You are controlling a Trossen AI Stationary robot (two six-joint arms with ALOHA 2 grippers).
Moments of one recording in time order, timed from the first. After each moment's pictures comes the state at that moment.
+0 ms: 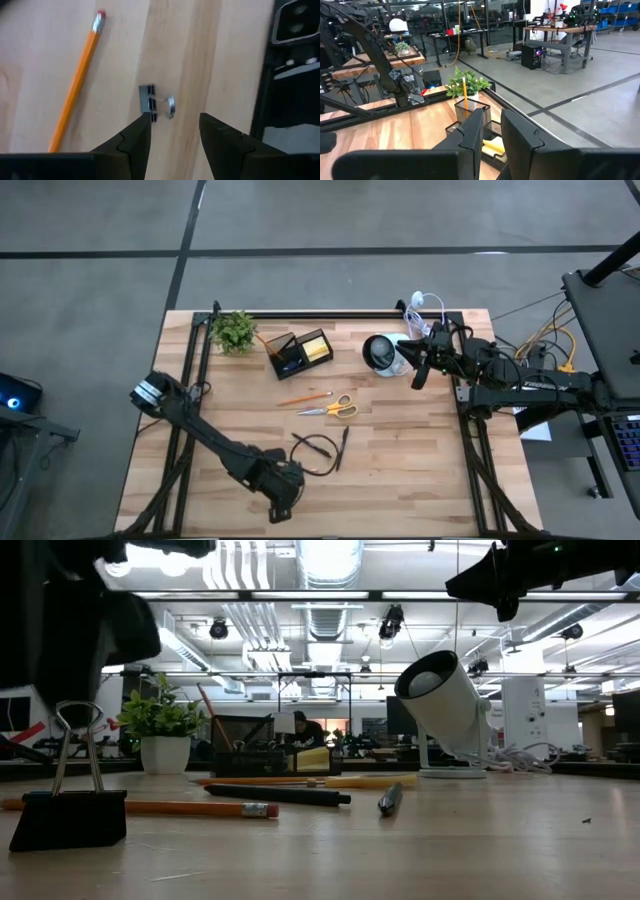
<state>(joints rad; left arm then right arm) -0.62 1.81 1.27 -0.56 -0.03 -0.86 -0.22 0.61 0.46 0.10 0.18 0.13</state>
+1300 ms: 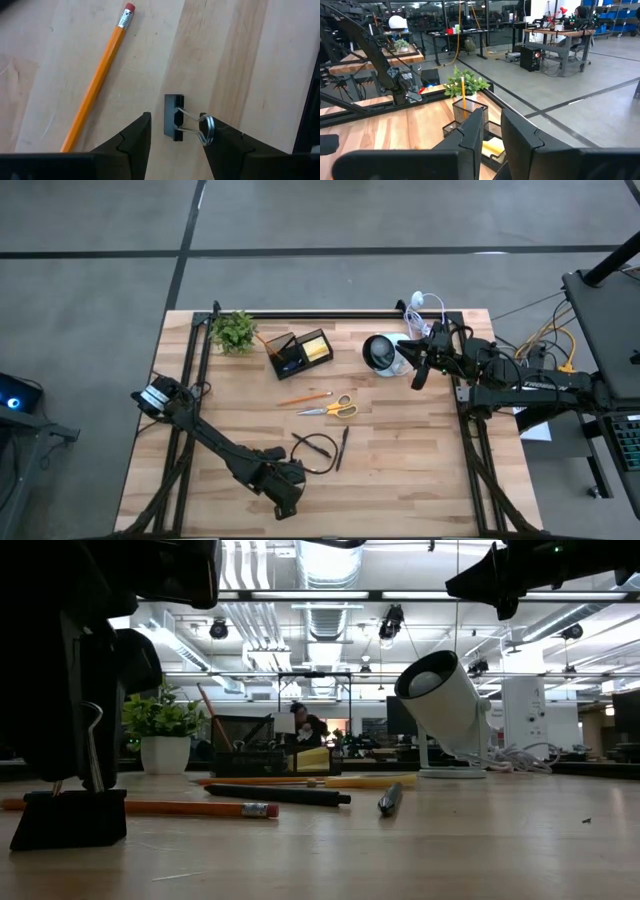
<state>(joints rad) -0.62 1.87 1.25 -0.52 -0.11 -0.91 -0.22 0.61 0.46 0.10 0.18 0.09</state>
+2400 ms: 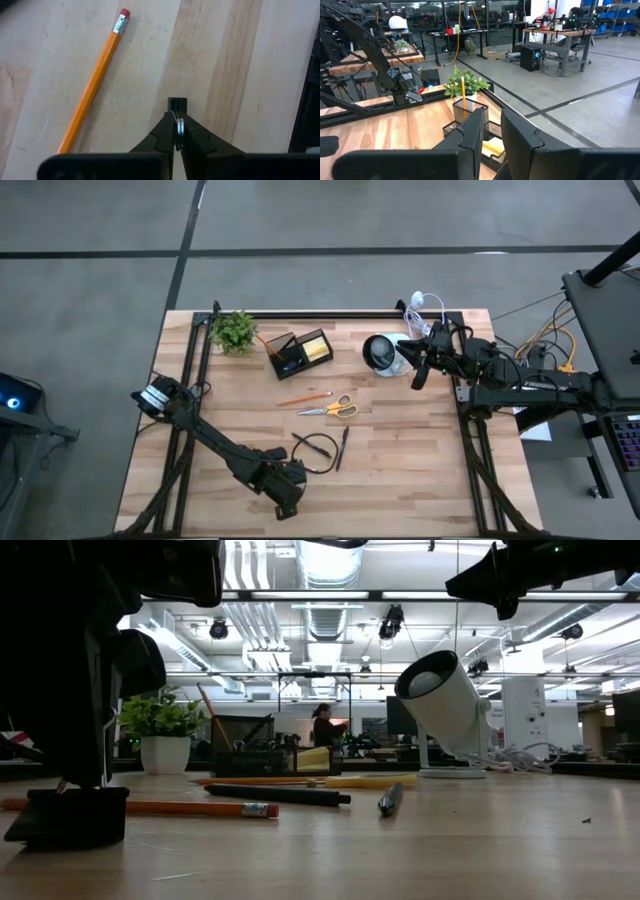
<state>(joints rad) -0.62 1.87 1.24 -0.50 -0.11 -0.90 -0.22 0.61 0.46 0.10 0.18 0.10</state>
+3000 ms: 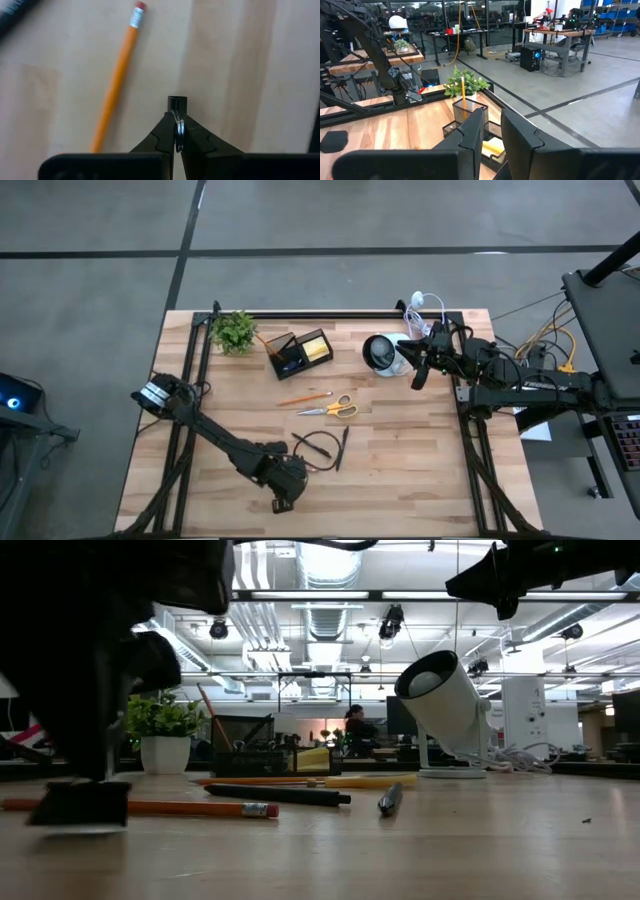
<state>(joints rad) -0.57 1.85 1.24 -0.59 -0.06 -0.77 -0.22 0.61 0.46 0.10 0.18 0.09</state>
